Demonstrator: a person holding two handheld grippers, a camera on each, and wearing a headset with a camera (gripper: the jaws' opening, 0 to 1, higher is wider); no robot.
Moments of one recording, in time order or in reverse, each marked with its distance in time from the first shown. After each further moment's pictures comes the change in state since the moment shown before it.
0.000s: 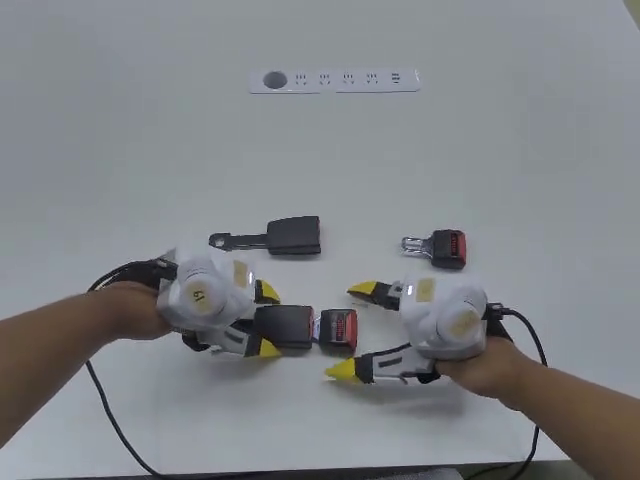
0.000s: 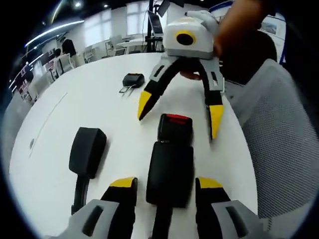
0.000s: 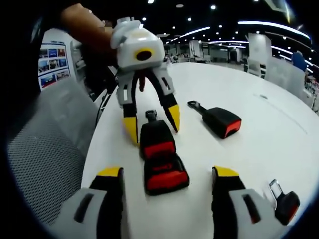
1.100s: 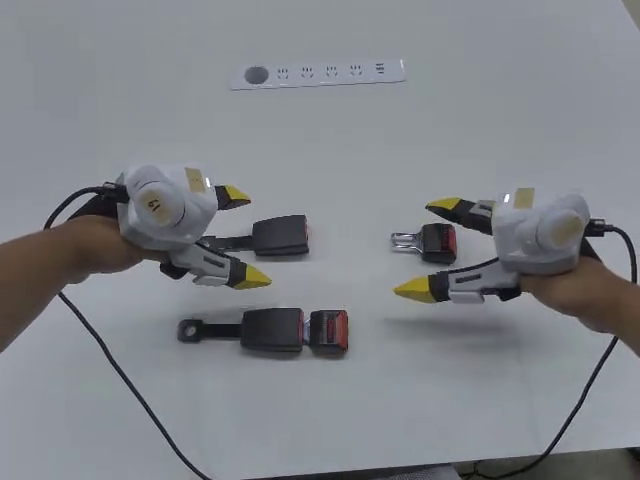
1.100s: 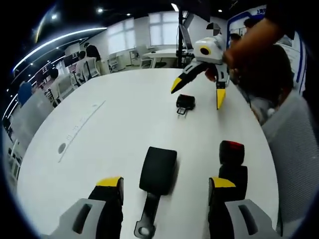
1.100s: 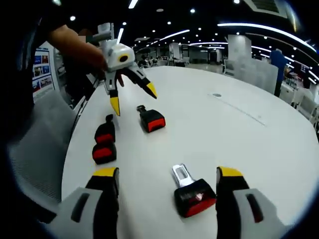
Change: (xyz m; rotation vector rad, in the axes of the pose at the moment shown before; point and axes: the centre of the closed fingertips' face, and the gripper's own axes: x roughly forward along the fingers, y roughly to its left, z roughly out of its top) left arm -0.029 0.097 0.034 -0.020 -0.078 0.151; right arm -0.094 -0.123 -0.019 0.055 0.024 -0.156
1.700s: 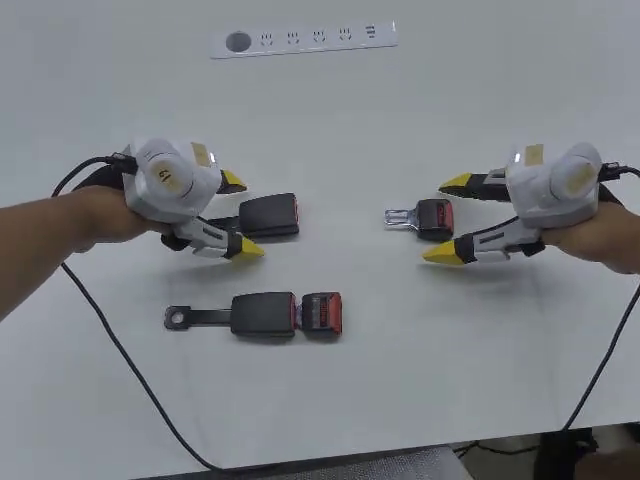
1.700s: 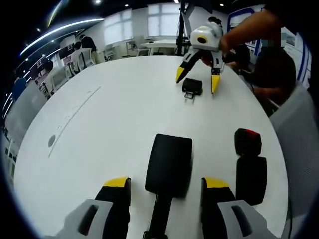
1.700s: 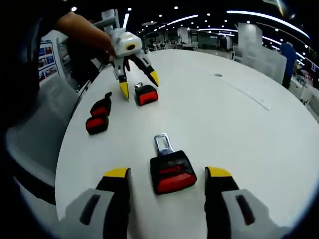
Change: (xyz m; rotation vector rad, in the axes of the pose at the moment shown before) left arm 0.034 0.015 -0.021 -0.002 0.077 -0.042; right arm -0.005 -0.015 -0.035 -0.054 0.142 0.093
